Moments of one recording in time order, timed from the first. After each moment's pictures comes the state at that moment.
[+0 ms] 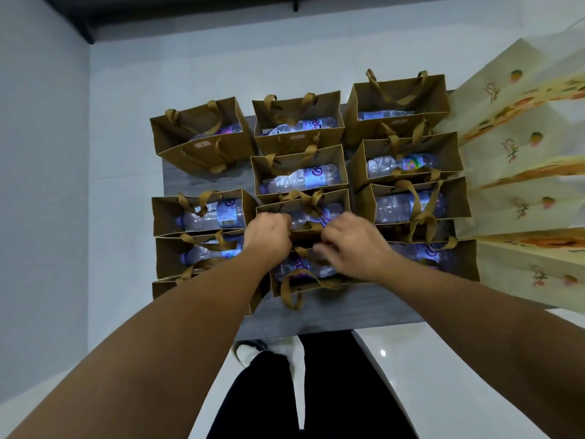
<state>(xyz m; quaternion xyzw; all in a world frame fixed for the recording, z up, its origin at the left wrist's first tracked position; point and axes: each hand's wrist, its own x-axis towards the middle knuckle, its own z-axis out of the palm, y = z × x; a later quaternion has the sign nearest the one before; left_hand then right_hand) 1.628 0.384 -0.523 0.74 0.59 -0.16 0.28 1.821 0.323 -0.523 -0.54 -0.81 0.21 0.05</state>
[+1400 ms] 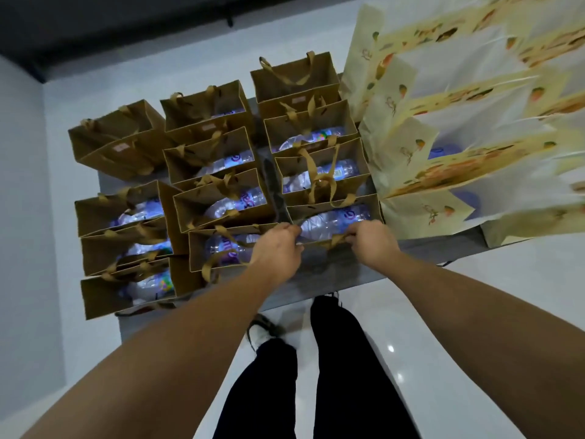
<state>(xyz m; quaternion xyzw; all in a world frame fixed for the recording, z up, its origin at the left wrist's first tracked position) 1.771 0.252 -0.515 0.80 0.49 -0.11 0.33 1.977 0.196 -0.536 -0.77 -0.53 0.35 -0.10</state>
